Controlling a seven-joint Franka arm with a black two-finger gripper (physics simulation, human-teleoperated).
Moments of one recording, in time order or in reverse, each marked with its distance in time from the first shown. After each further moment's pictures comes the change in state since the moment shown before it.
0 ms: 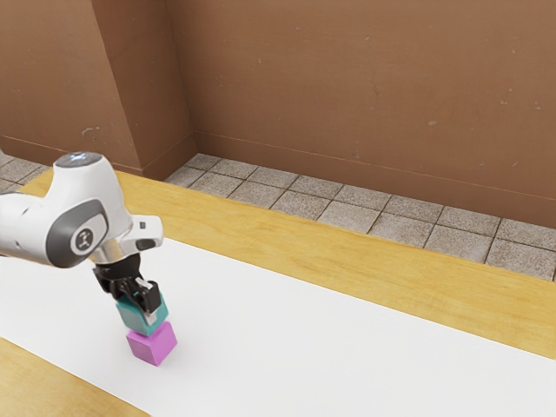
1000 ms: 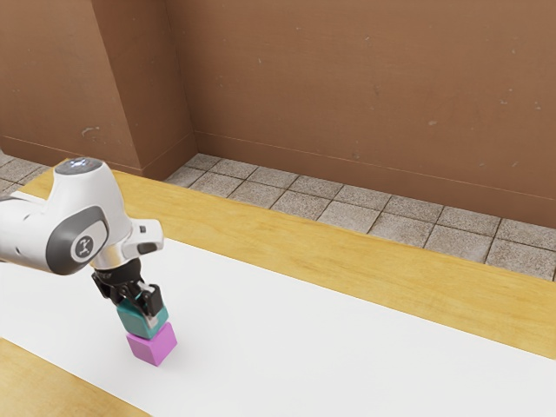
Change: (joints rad) arm -0.008 -0.009 0.000 -0.031 0.004 0.036 -0.085
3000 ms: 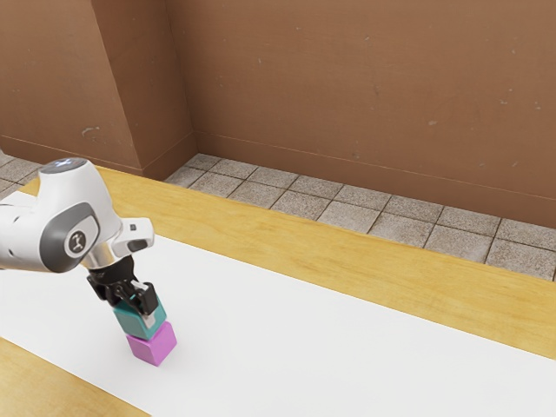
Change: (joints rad) arm -0.003 -0.006 0.044 -0.010 -0.087 -0.003 0.088
